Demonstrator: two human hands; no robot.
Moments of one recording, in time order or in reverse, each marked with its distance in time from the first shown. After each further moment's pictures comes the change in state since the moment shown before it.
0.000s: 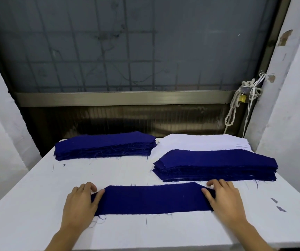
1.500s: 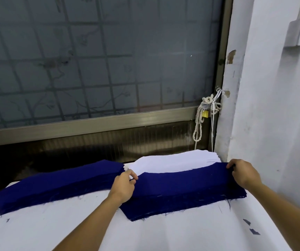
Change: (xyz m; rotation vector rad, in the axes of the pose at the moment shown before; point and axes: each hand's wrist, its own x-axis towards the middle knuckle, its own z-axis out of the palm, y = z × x) left_hand 0.141 0.249 0.066 -0.332 -0.472 0.036; right_hand 0.163 0.173 -0.079 0.093 -0.072 0.392
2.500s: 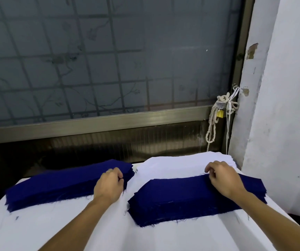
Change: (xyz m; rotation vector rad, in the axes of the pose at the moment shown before) left_hand 0.015 -0.051 -0.041 0.305 0.200 -0.001; right_hand -0.030 -0.097 0.035 -0.098 0.028 -0.436
